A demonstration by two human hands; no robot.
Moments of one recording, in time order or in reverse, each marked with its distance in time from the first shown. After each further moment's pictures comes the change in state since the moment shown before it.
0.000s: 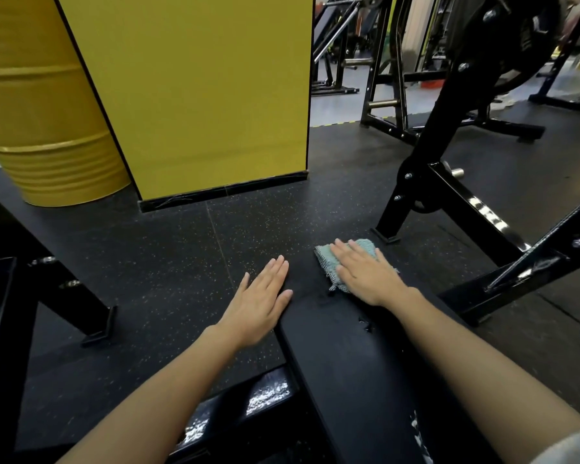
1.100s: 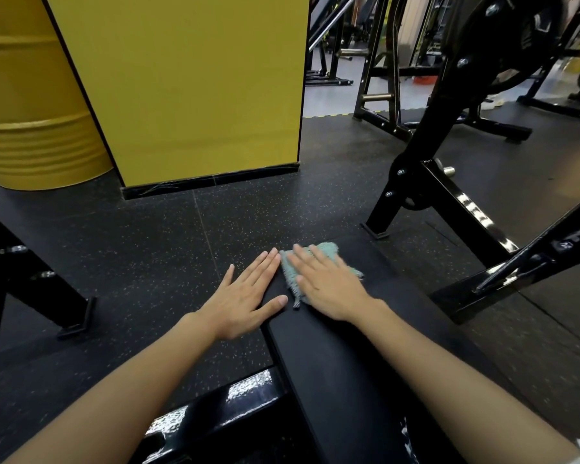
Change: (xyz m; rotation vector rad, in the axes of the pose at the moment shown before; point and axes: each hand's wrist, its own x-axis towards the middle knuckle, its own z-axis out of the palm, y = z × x) left_hand 0.012 -0.022 -0.002 0.018 -0.078 0.128; right_hand 0.000 -0.044 0.013 -0.090 0.029 -0.138
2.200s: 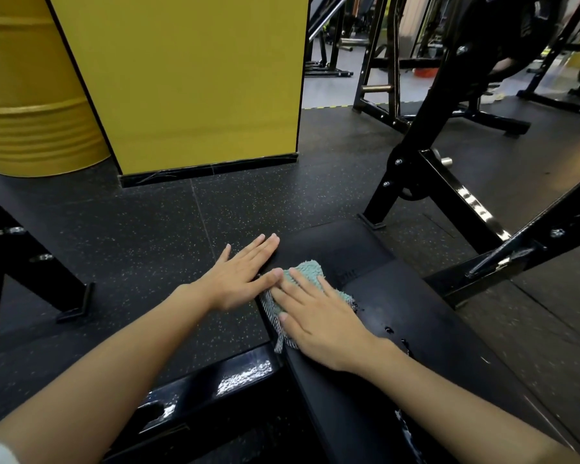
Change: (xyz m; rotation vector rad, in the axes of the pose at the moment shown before) left_hand -0.003 0.002 -0.012 -0.079 -0.066 -0.014; right_hand -0.078 -0.049 0.010 0.068 -0.031 -0.177
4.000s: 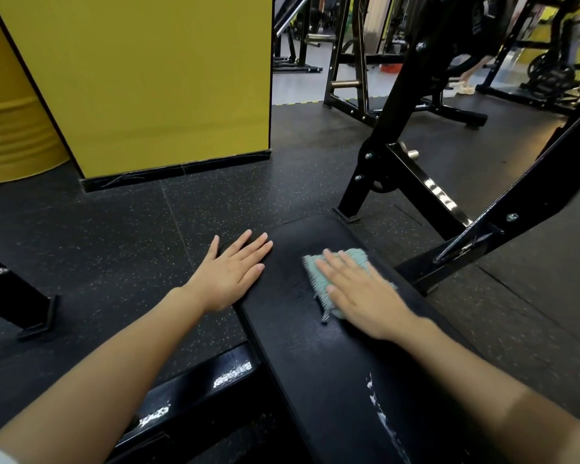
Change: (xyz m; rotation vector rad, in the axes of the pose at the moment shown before) left_hand 0.021 0.012 0.012 0.201 0.068 0.050; right_hand -0.043 0.079 -0.015 -0.037 0.014 0.297
